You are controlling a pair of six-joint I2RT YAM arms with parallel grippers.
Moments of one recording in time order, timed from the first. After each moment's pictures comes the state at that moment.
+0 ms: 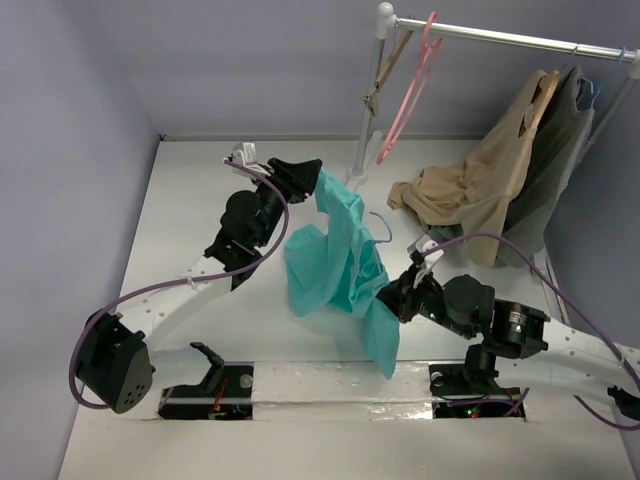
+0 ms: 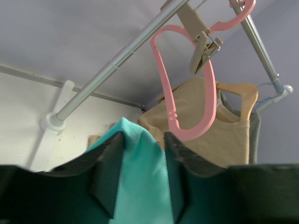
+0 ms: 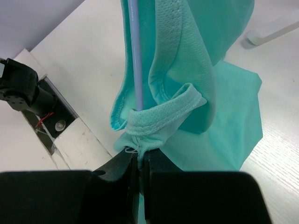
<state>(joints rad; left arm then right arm) -0.63 1.20 0.84 0.57 -0.20 -0.79 1.21 0.61 0.68 -0.32 0.33 0.38</state>
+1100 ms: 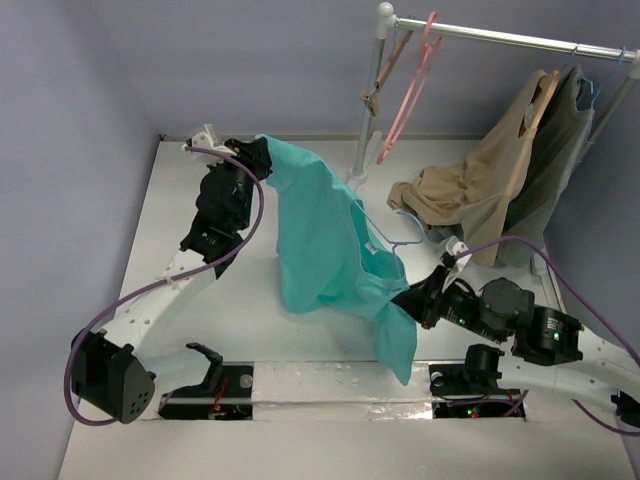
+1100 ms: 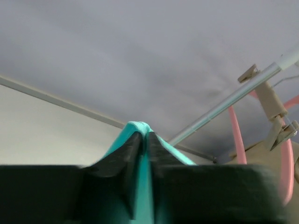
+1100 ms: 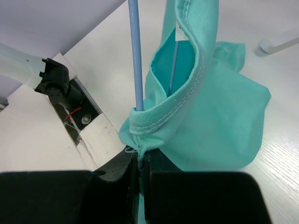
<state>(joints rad) -0.48 1.16 0.98 0.37 -0.44 -0.59 1.21 0.47 0.73 -0.45 0.25 0.39</state>
